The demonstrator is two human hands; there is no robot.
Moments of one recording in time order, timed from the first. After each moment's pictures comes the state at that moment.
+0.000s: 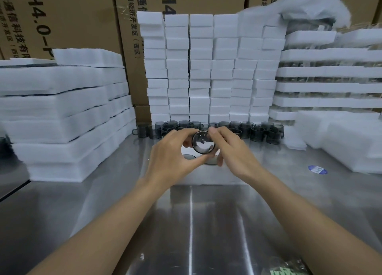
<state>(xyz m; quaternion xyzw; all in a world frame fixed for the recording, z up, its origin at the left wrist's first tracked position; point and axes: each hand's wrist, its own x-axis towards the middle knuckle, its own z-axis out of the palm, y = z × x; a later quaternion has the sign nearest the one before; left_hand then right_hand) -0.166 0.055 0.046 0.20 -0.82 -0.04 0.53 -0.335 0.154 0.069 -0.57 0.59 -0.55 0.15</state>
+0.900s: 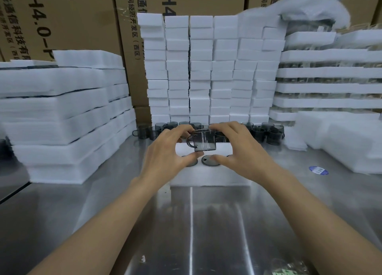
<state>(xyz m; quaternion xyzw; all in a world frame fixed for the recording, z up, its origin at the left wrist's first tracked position) -0.155 0.034 0.046 0.24 -0.84 -0.05 0.49 -0.364 0.162 0.074 -0.68 0.63 -0.34 -0.11</state>
